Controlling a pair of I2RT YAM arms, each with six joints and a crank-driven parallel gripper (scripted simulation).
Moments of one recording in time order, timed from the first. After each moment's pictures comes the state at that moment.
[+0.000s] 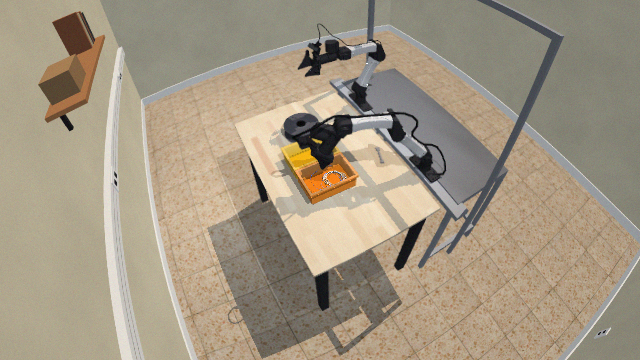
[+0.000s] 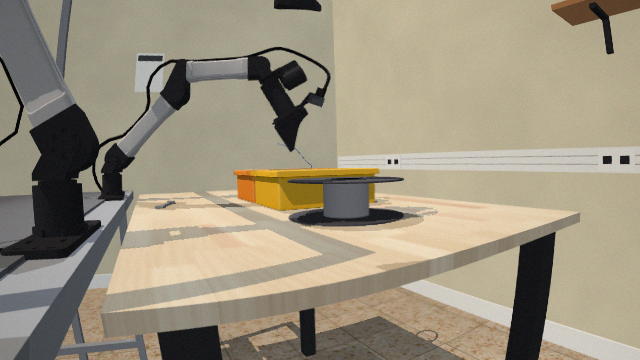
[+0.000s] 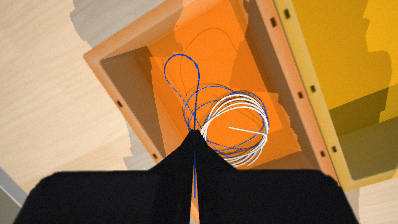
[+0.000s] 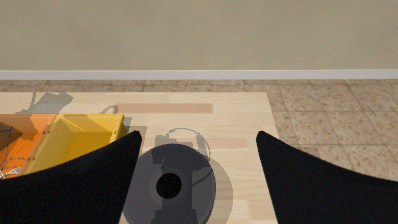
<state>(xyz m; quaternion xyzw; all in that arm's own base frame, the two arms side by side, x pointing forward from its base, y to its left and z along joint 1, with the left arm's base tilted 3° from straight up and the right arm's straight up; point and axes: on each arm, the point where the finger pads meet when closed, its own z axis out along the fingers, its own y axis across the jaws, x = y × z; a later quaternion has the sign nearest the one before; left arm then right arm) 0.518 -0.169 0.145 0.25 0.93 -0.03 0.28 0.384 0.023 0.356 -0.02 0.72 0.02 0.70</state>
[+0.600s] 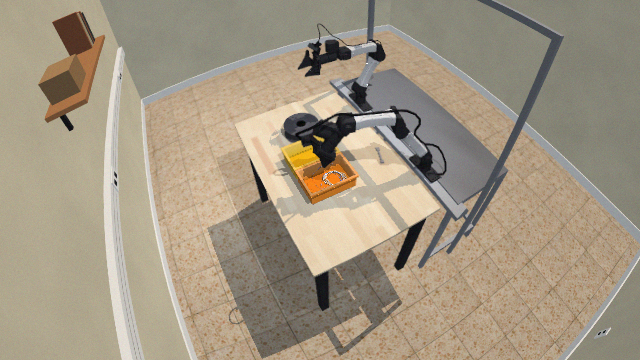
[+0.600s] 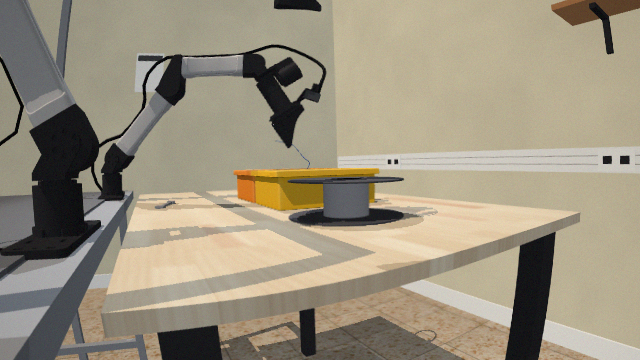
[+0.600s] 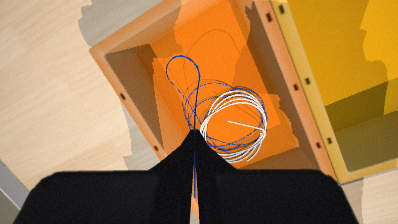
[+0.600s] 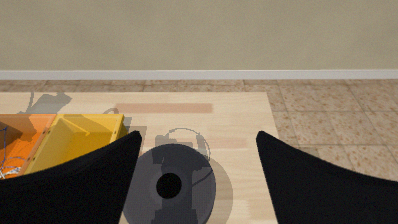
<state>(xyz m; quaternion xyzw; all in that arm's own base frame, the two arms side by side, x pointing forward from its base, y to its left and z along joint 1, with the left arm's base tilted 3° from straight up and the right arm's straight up) 0.511 -0.166 0.155 0.25 0.92 -0.03 0.29 0.384 0.023 0.356 -0.02 0.72 0.02 0.70</state>
